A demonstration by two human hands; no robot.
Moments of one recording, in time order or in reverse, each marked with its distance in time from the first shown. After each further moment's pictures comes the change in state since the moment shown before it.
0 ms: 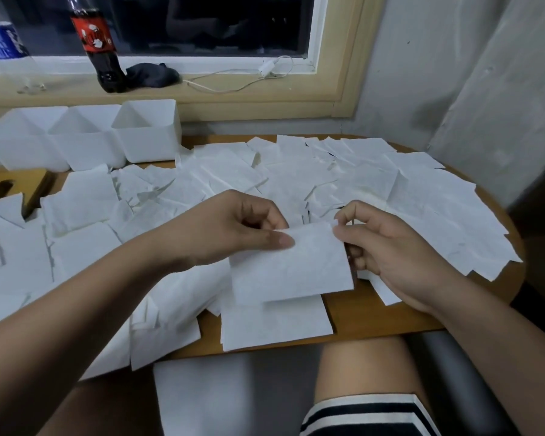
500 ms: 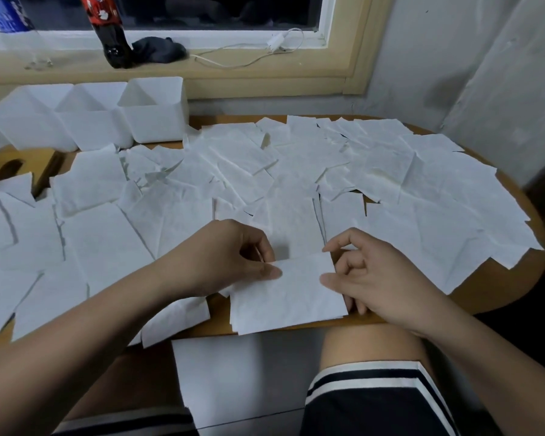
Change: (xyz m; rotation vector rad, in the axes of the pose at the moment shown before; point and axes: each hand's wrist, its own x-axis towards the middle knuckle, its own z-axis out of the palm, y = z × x) left_hand -0.048 -0.039 0.032 0.318 0.041 -0.222; right_hand -0.039 0.028 0.043 -0.292 -0.027 0.090
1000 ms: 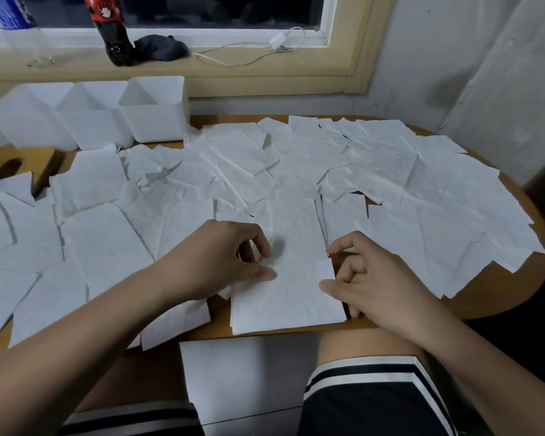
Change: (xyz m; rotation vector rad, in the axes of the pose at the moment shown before) left_hand -0.006 -0.010 0.005 0.098 0.105 0.017; right_hand -0.008 0.006 0.012 -0.094 0.074 0.018
